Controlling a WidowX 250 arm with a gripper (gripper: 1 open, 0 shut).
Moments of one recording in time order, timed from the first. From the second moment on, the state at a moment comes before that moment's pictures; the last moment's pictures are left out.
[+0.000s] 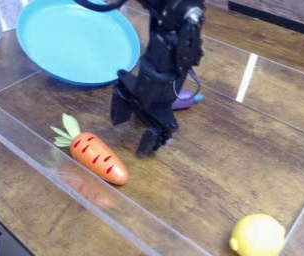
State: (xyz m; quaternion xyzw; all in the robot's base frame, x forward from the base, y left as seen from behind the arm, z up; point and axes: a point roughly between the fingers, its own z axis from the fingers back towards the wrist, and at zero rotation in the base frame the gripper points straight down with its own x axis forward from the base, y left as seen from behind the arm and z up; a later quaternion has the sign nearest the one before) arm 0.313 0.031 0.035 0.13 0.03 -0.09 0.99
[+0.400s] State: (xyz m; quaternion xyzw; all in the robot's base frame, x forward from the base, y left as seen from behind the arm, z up) arm 0.305 0.037 0.043 0.14 0.05 -0.08 0.99
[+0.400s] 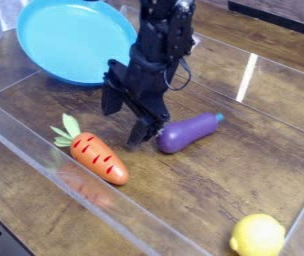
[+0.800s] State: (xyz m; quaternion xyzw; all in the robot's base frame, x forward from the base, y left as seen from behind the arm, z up) arm 0.306 0.026 0.044 0.14 0.04 -0.07 0.99
